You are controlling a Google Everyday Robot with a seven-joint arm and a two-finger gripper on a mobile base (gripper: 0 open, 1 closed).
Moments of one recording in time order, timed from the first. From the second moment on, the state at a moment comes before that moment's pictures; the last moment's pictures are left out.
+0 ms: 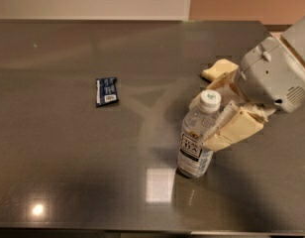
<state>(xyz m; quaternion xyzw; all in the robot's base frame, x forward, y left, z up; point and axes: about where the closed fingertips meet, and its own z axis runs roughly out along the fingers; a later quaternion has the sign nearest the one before) 0.369 -0.089 0.959 -0.68 0.66 0.23 0.25</state>
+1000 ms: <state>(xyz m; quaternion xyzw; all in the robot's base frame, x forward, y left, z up) 0.482 -0.177 0.982 -0.57 0.75 0.18 0.27</state>
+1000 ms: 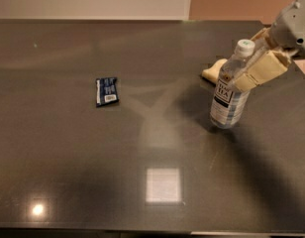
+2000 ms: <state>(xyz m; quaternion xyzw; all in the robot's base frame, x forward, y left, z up) 0.571 -0.239 0.961 -0.50 0.79 0.19 0.28</state>
